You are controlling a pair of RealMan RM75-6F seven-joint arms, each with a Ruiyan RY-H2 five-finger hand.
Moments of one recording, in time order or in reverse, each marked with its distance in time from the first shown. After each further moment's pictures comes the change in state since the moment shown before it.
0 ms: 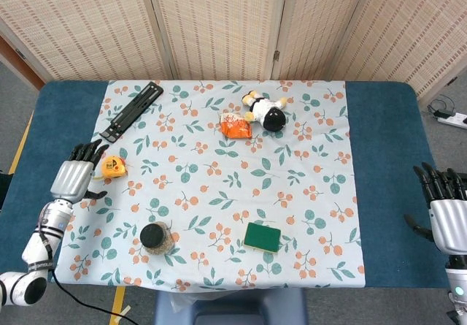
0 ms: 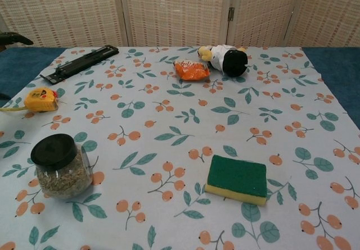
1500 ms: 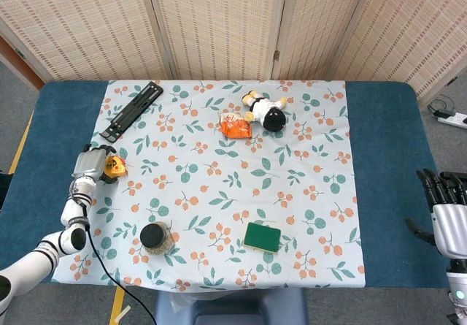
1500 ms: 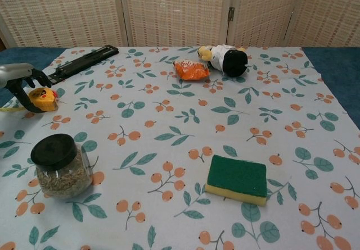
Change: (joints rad) left arm -0.244 -0.332 -0.026 0.563 -0.409 -0.364 0.079; right arm -0.017 -0.016 -0.009 0.009 0.016 0.001 0.018
